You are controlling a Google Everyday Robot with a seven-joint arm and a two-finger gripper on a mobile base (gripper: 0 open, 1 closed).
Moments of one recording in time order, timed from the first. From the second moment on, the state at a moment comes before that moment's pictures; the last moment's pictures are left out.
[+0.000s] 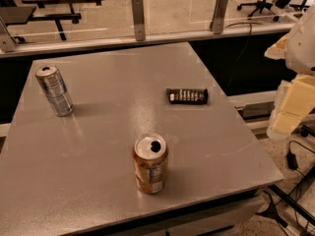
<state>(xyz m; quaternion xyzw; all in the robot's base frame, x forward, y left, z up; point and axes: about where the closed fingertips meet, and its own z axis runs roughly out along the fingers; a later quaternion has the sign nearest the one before) 0.438 -0.217 0.976 -0.60 0.78 -0.03 0.16</state>
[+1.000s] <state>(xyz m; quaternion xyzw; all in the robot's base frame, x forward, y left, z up) 0.487 -0.160 0.993 -0.61 0.76 0.01 0.22</state>
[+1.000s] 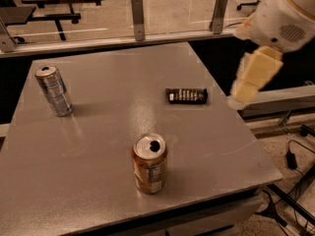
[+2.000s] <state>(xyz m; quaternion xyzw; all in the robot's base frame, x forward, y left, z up) 0.560 -0.003 0.988 -0.64 0.72 0.07 0.25</state>
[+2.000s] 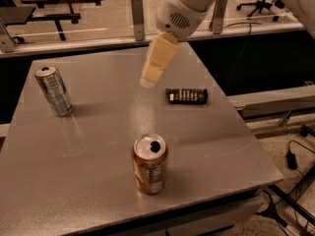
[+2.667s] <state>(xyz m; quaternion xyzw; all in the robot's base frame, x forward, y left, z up) 0.564 0.102 0.966 -0.64 0.73 0.08 0.25</state>
